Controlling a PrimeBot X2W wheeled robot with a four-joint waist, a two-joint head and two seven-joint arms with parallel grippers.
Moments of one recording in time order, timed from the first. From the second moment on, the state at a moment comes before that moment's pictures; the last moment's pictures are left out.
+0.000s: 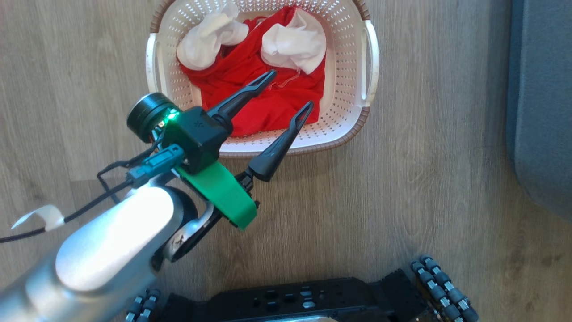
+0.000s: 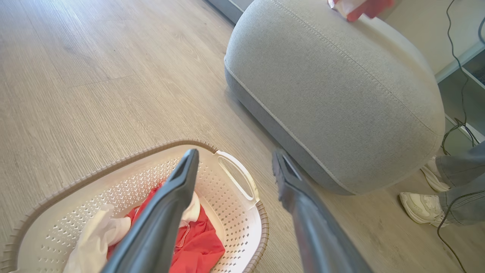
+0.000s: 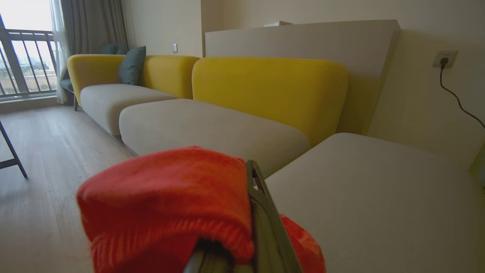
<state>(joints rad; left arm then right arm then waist) -0.71 0.49 -0.93 -0.16 -0.65 0.08 -0.09 -1.35 -0.49 -0.74 0.49 -0.01 0.12 0.08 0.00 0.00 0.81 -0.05</state>
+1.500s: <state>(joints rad) -0.47 0.55 -0.83 -0.06 -0.80 0.17 -0.21 -0.44 -0.38 -0.33 0.14 0.27 0.12 0.22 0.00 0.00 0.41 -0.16</state>
